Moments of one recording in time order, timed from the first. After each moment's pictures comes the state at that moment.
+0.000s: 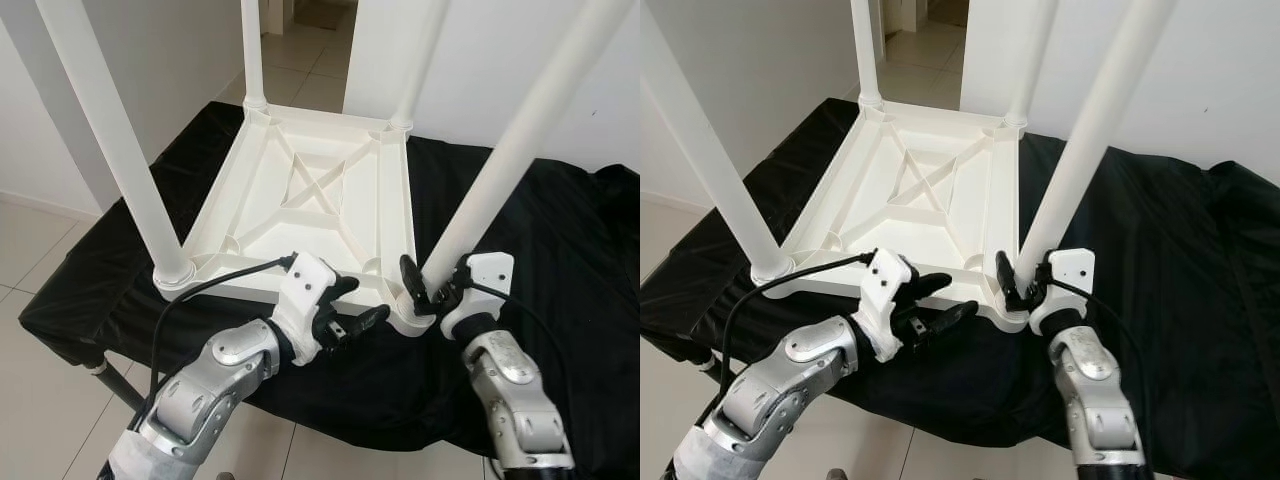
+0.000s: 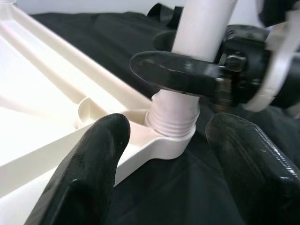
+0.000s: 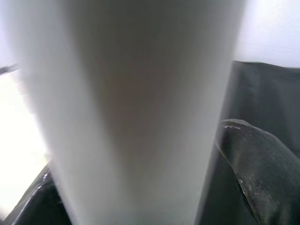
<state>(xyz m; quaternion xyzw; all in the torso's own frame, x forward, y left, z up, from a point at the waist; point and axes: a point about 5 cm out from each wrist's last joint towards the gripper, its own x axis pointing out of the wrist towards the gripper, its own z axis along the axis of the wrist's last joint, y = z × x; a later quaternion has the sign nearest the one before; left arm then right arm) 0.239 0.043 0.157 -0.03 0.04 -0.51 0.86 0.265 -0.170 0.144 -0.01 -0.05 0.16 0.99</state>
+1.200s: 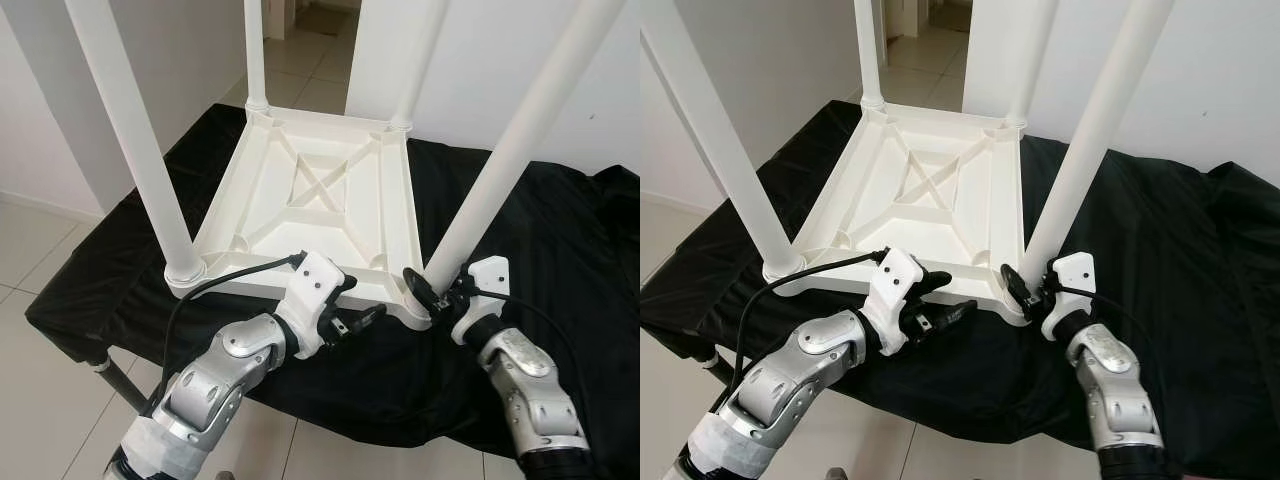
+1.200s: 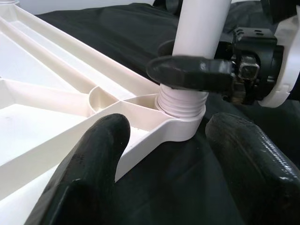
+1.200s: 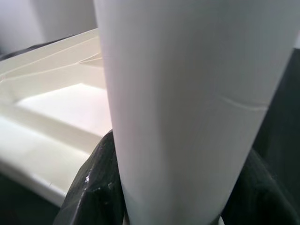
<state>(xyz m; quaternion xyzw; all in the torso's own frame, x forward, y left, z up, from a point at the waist) 0.249 0.038 0.151 0.02 0.03 -0.50 0.86 0.273 -0.178 0.125 0.01 -0.02 0.14 0.99</state>
